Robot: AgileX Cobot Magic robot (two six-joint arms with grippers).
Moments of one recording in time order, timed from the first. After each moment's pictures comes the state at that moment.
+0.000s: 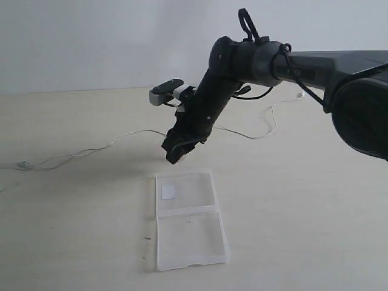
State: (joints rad) left arm 0.19 0.01 0.00 -0.07 0.37 0.02; right arm 0.47 2.45 -2.01 0.45 1.03 -0.67
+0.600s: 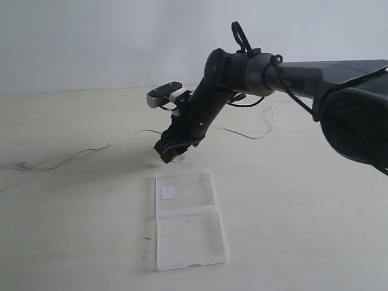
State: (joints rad) left arm 0.19 0.01 0.00 -0.07 0.37 0.02; right arm 0.49 2.50 -2.02 0.46 0.91 -0.62
